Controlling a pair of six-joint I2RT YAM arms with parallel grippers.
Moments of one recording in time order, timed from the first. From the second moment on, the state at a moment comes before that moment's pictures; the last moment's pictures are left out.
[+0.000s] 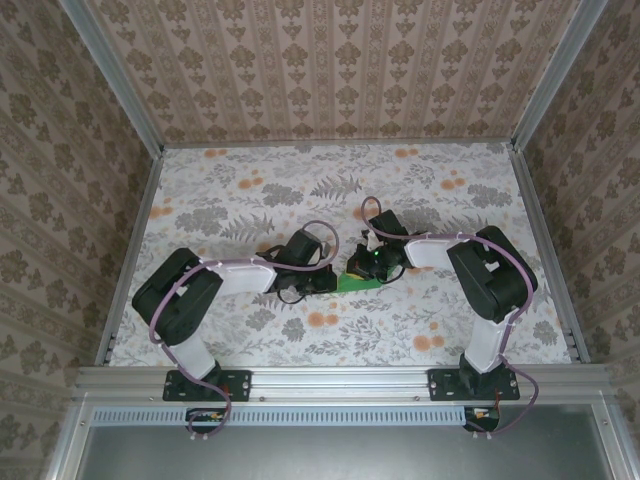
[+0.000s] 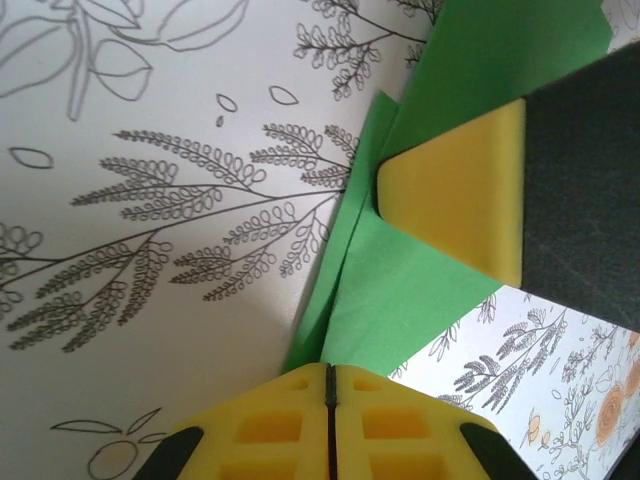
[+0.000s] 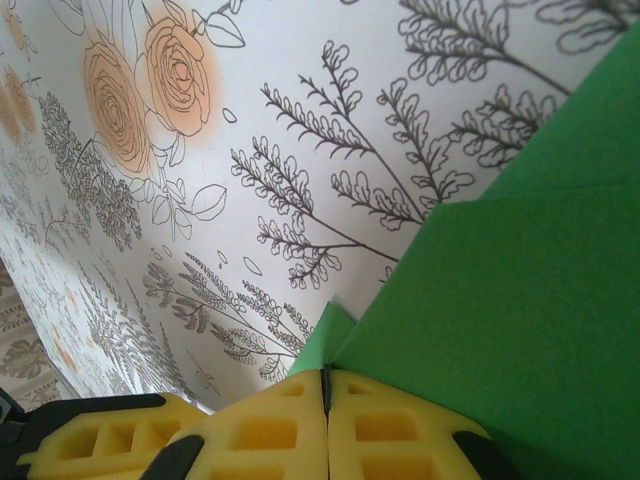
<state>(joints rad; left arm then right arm) -0.79 1.69 0.78 -0.04 0.37 -0.74 0.47 1.84 0.91 -0.14 -0.53 0.81</state>
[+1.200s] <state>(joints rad) -0.78 1.72 0.75 0.04 0.43 -0.83 0.46 1.84 0.91 -0.14 -0.54 0.81</state>
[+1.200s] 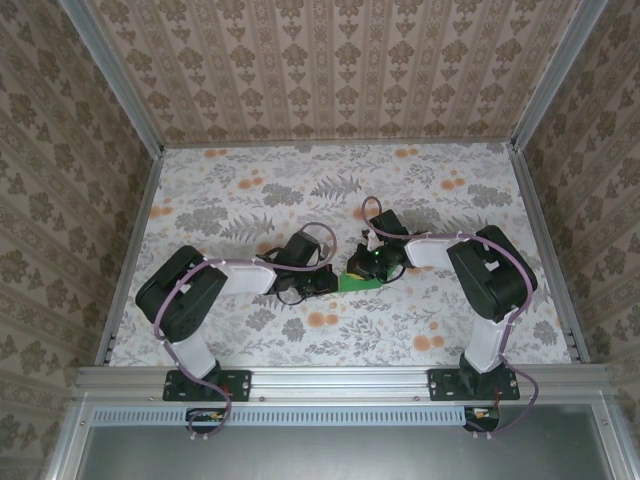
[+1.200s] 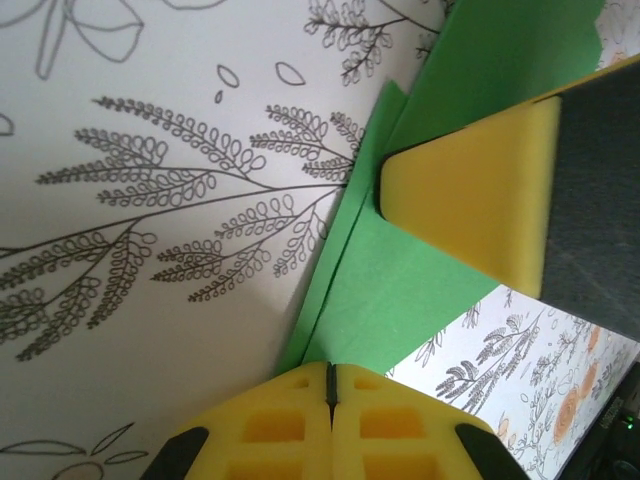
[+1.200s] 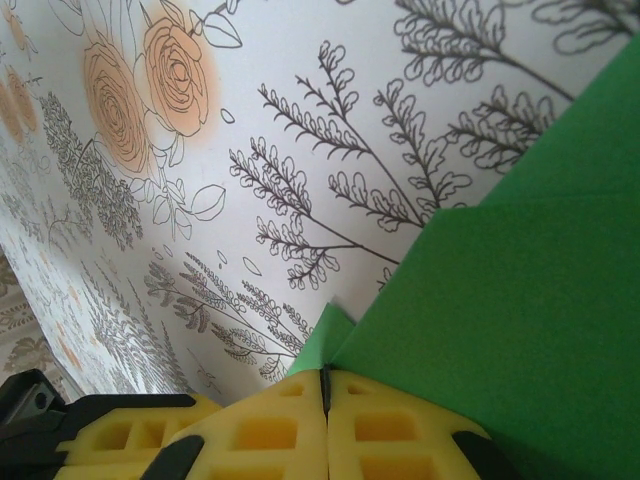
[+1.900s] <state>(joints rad) -0.72 1.64 0.61 0.16 0.46 -0.91 0.44 1.85 0.88 -0.10 -0.58 0.79</state>
